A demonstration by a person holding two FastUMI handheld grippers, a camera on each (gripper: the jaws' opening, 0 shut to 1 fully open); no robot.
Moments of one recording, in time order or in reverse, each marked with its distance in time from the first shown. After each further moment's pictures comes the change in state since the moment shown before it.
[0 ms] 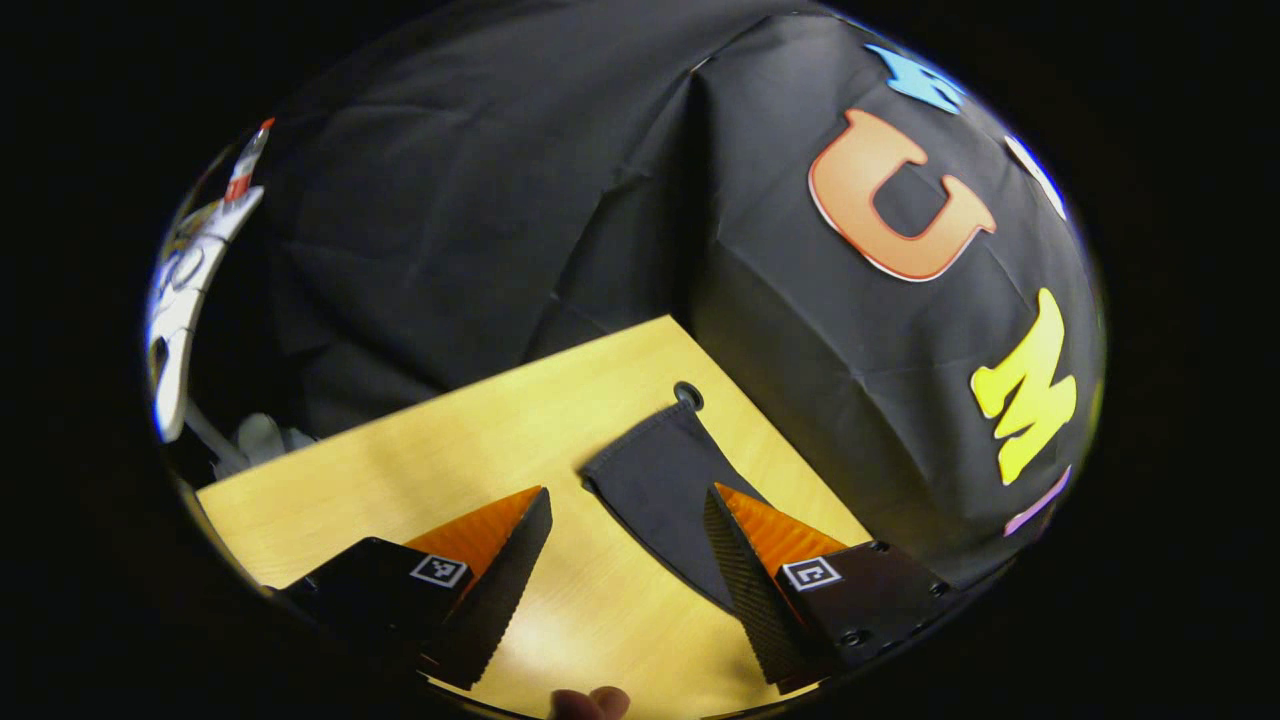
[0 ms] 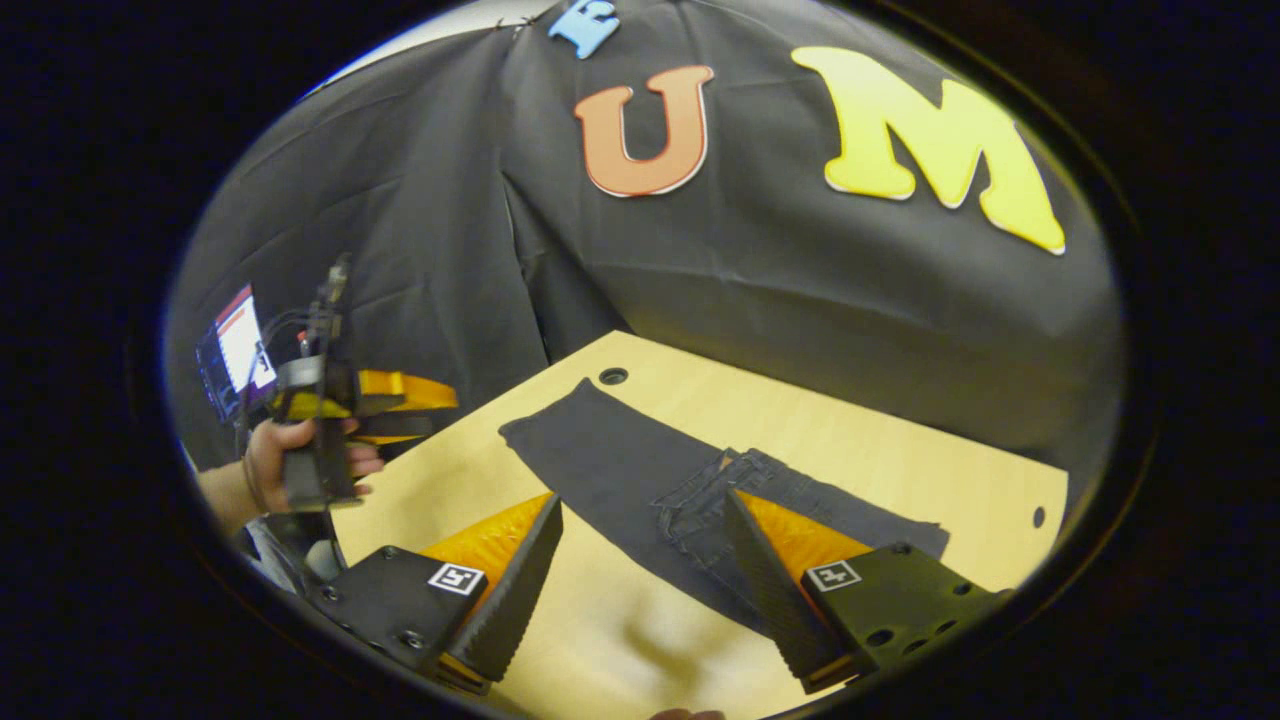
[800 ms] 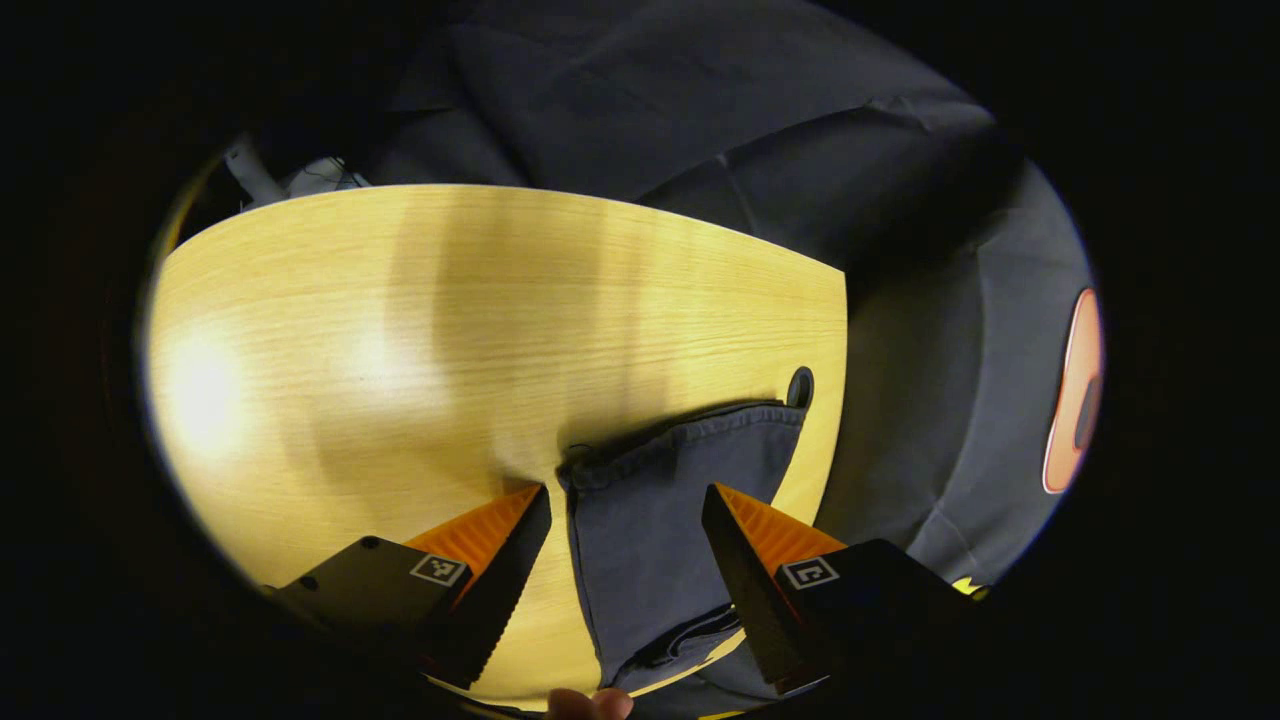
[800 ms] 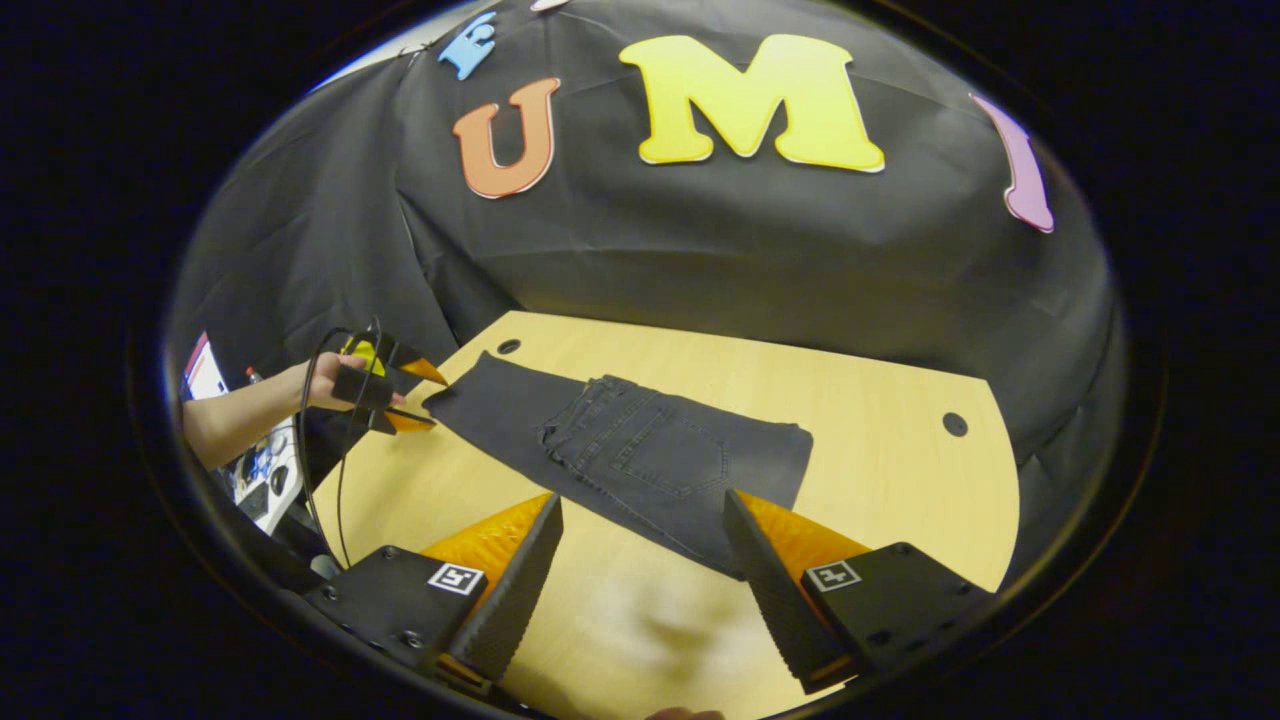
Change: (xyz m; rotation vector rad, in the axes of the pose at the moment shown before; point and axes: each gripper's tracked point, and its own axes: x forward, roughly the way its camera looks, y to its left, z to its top) left arm 0.096 0.017 -0.007 -0.577 0.277 0.256; right arm -0.102 -0.103 -0.068 0.221 0.074 -0.222
